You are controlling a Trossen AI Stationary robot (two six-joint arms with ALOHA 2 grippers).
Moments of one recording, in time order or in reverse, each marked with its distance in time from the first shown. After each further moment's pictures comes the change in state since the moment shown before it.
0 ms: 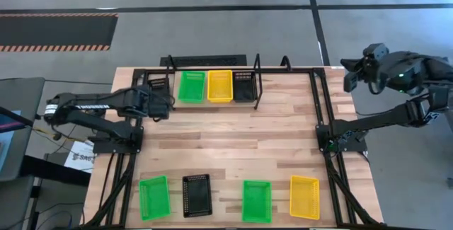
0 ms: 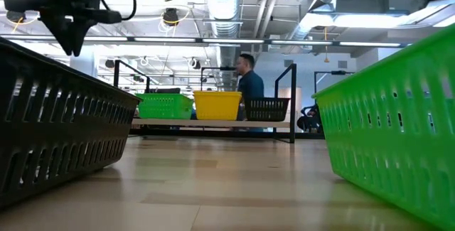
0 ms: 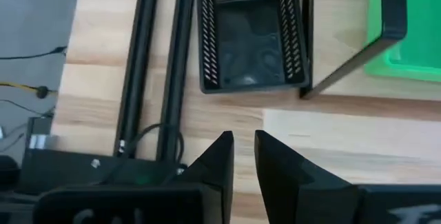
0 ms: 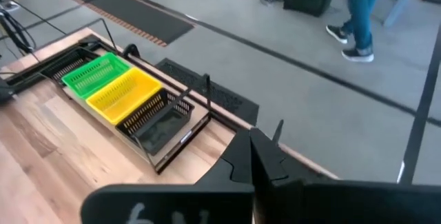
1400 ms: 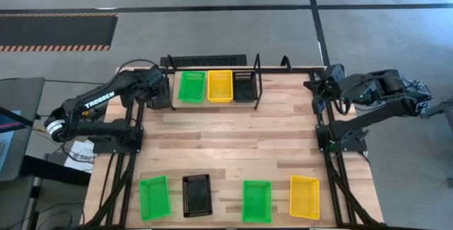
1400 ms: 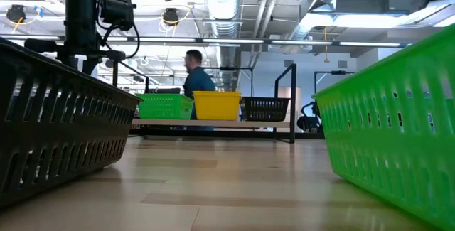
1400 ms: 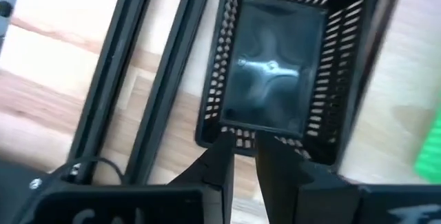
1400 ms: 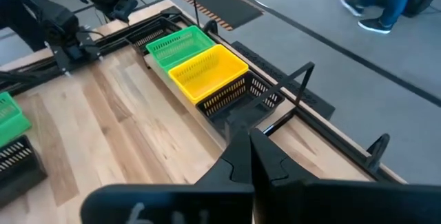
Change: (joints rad) left arm 0.674 -0.013 -0.177 0.407 0.210 0.458; right arm 0.244 0.011 -0.337 0.360 -0.058 0.018
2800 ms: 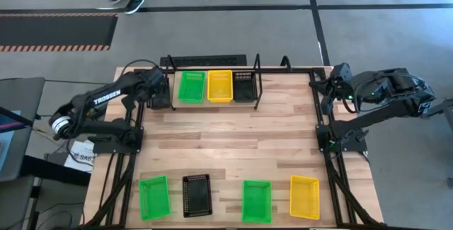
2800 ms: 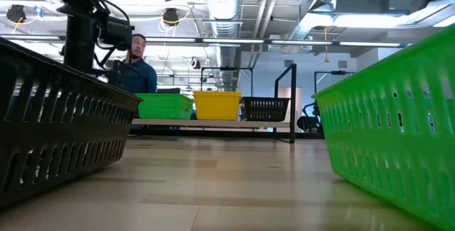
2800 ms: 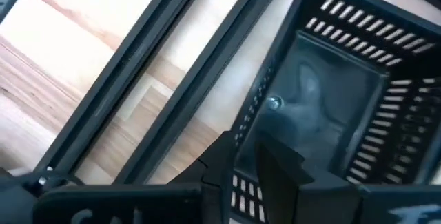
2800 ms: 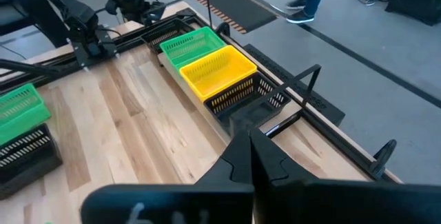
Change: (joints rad) left arm 0.111 0.085 -0.118 0.160 -0.078 -0.165; right arm 0.001 -0.058 0.000 -0.016 -0.047 -0.046
